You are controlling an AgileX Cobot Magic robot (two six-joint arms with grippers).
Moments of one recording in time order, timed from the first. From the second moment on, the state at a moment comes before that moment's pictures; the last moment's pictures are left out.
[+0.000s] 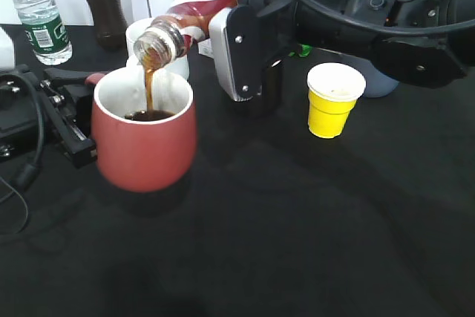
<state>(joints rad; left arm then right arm) -0.24 1.51 -0.40 0.73 -1.04 -0.31 0.60 1.77 -1.05 -0.66 -0.67 -1.08</state>
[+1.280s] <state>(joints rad) -0.24 1.51 -0.40 0.73 -1.03 -0.31 0.60 1.77 -1.05 -0.66 -0.67 -1.11</state>
